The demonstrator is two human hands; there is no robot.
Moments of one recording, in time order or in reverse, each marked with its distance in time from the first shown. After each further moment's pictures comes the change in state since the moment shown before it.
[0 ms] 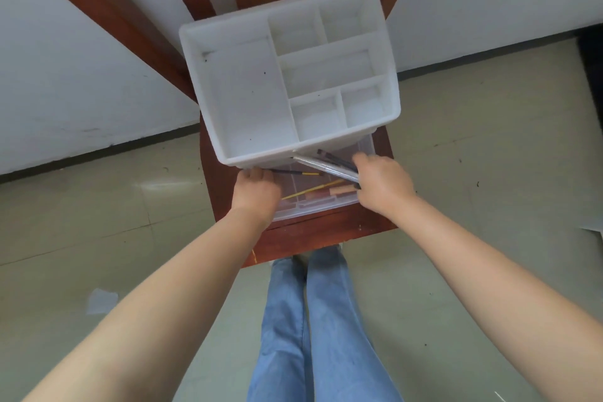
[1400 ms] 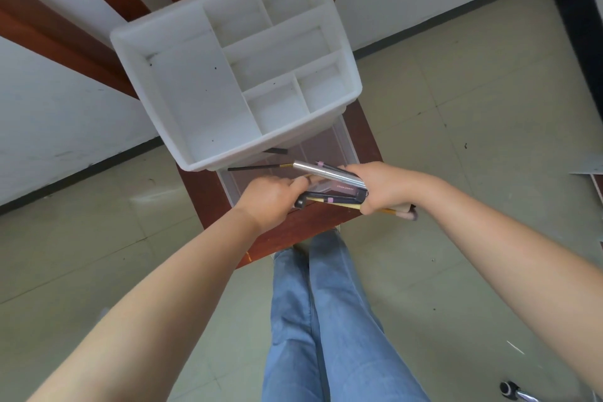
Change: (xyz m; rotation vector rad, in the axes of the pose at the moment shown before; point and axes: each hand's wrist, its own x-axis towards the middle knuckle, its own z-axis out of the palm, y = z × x) left_hand 0.005 0.028 -0.007 -0.205 0.163 0.443; right_hand -0.024 0.037 -0.003 0.516 -0.511 0.002
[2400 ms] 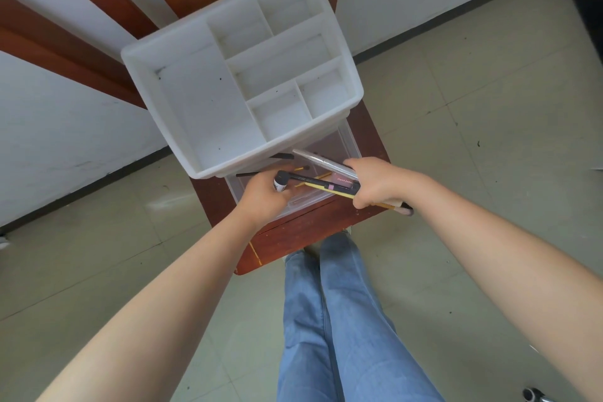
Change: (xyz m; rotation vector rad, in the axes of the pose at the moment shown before) left_hand -0.004 -0.002 -0.018 -1.023 0.118 -0.546; right_hand 0.018 -0.012 0.002 0.004 0.071 0.080
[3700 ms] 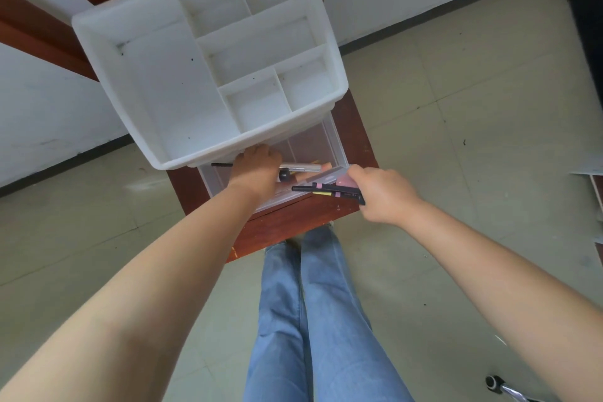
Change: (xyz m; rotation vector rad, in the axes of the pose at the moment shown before) left_hand 0.049 -0.008 0.023 0.973 -0.020 0.202; right_hand -0.015 0.040 0.023 -0.457 0.264 -0.070
